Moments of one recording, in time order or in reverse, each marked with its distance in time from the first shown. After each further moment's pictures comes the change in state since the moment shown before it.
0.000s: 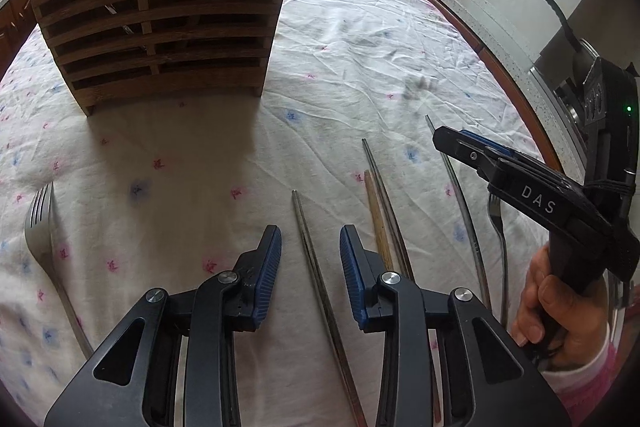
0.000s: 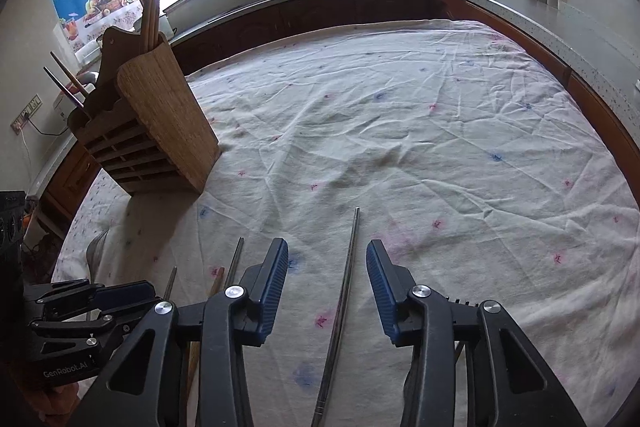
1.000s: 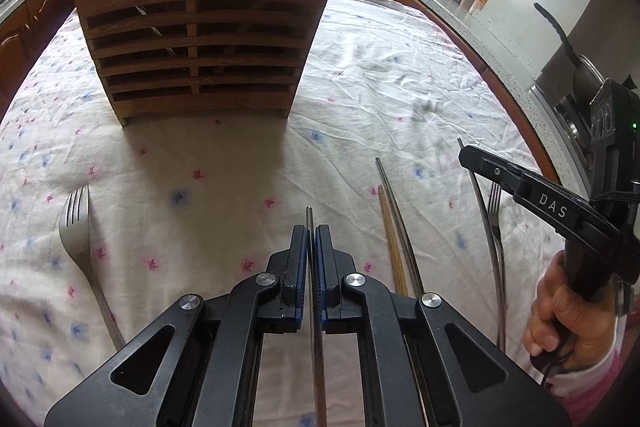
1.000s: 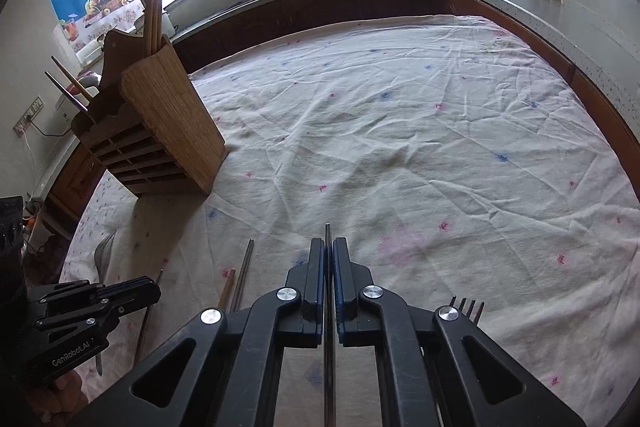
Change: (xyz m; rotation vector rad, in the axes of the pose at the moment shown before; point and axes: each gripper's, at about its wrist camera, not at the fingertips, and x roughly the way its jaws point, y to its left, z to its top) left arm -0.028 0.015 -0.002 -0.030 -0.071 0.007; right arm -0.021 0.007 0.002 0.025 -0.009 0.047
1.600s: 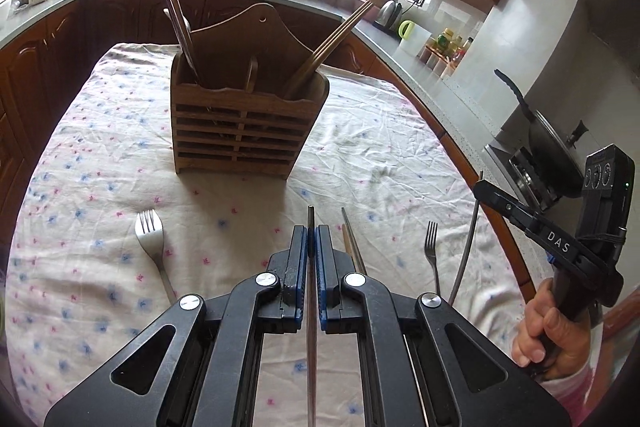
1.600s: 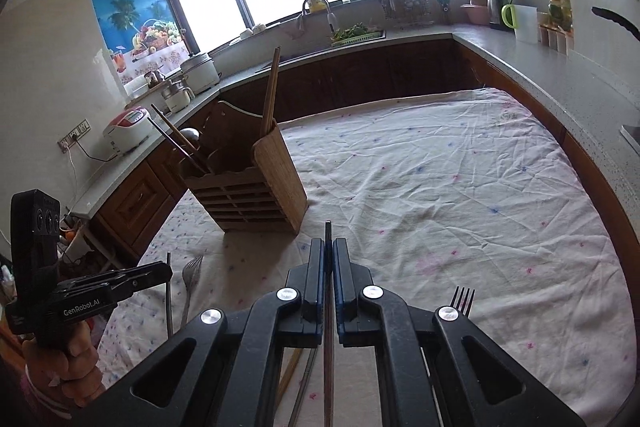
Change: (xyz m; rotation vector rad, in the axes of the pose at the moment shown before) left arm -0.110 0.013 -0.008 -0.037 -0.215 -0.083; right arm -0.111 0.043 -0.003 -0.057 -0.204 0.093
